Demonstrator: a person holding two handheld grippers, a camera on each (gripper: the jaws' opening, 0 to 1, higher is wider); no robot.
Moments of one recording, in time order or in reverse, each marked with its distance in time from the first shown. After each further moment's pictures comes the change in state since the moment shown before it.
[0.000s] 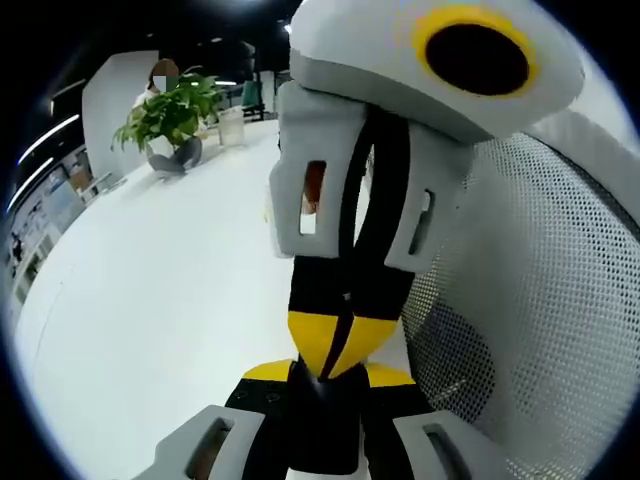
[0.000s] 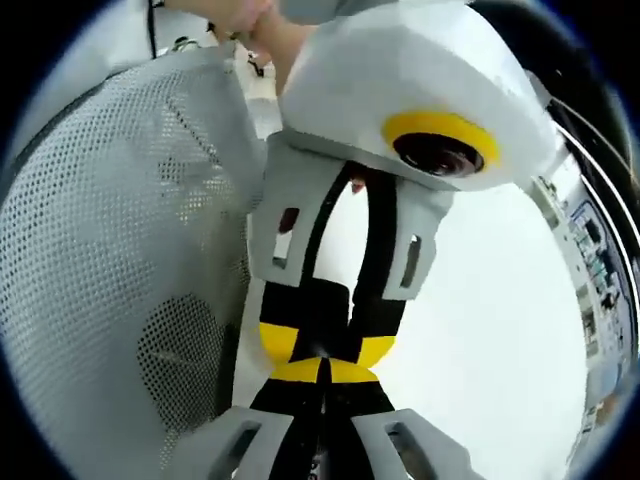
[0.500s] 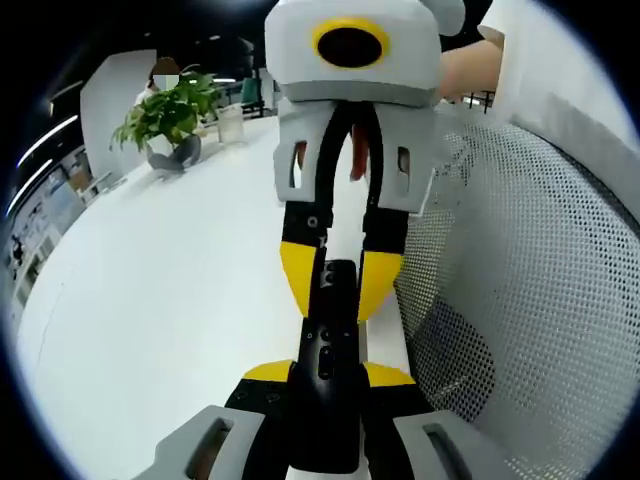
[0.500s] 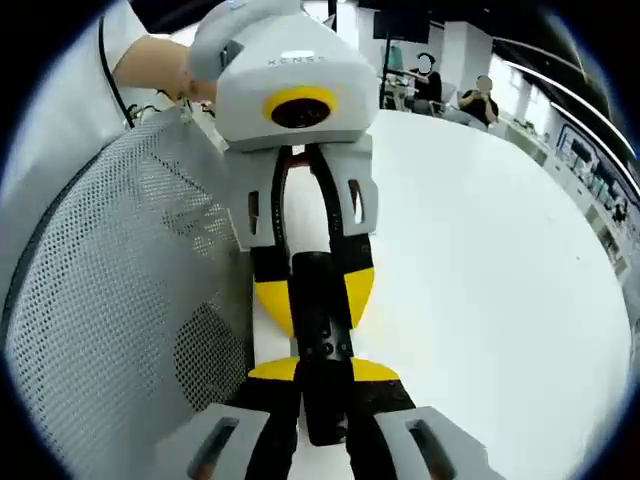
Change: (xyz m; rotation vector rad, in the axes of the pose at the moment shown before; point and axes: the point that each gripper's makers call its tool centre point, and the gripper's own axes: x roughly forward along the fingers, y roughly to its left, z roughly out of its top) left arm 0.000 -0.001 0.001 0.008 0.019 0.004; right arm -0.028 0.004 -0.038 0.267 -0.064 0.090
